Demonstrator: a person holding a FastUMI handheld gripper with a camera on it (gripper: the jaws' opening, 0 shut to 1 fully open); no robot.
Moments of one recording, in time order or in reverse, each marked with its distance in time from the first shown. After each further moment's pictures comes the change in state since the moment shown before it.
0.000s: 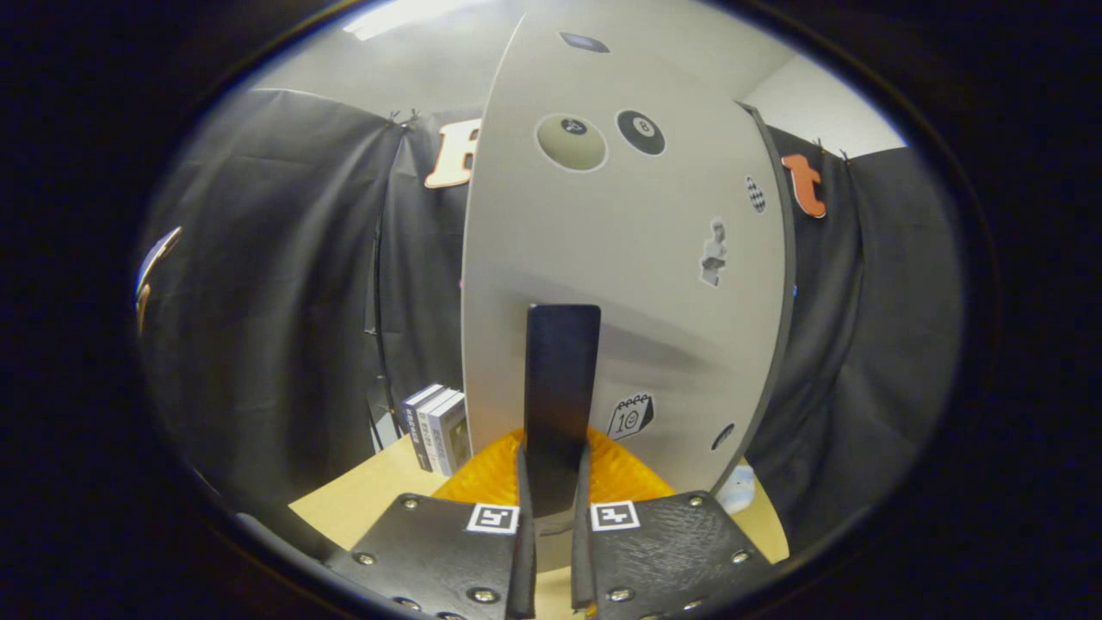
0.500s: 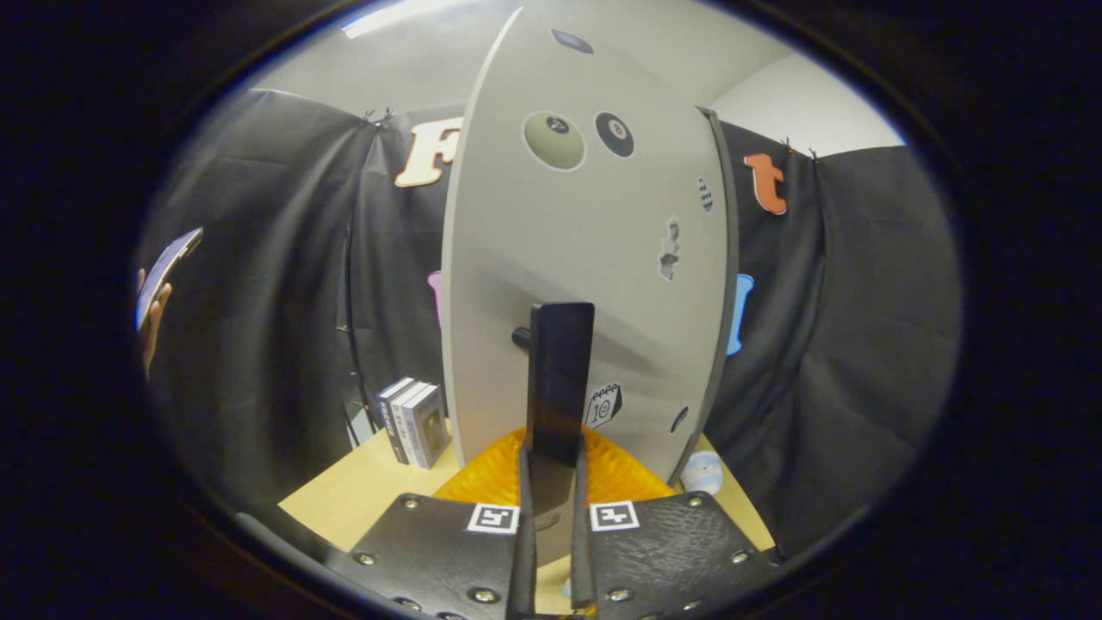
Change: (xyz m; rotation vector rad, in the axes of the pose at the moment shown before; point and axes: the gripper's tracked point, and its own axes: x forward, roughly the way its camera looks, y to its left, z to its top) arm -0.013 -0.017 -0.004 0.014 0.020 -0.114
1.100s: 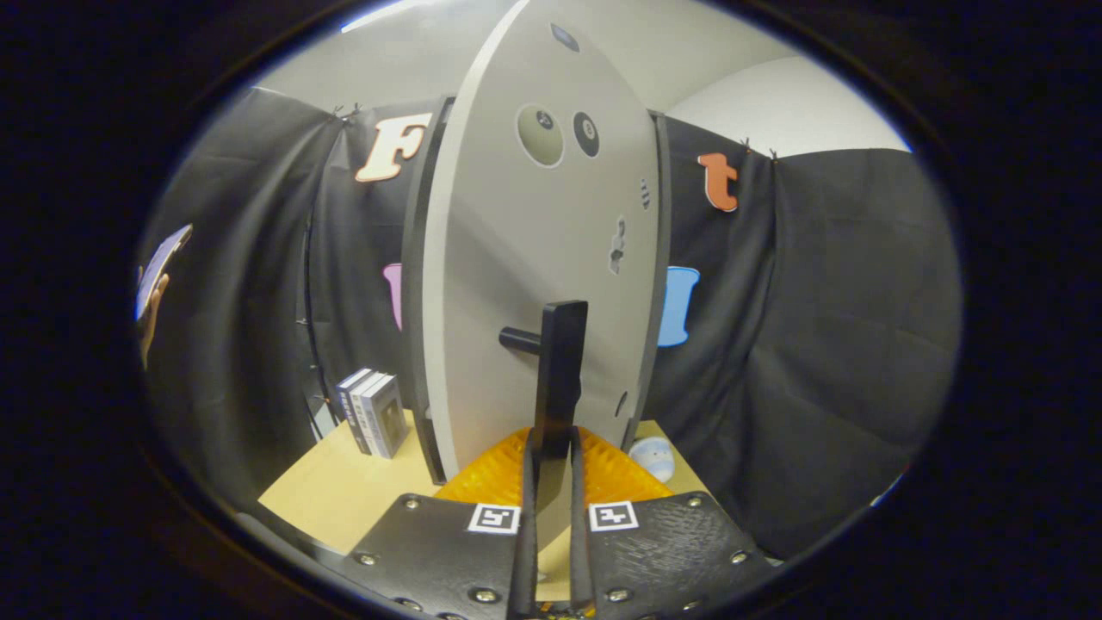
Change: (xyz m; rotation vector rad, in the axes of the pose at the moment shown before) arm -0.013 -0.027 -0.002 -0.001 0.018 -0.155
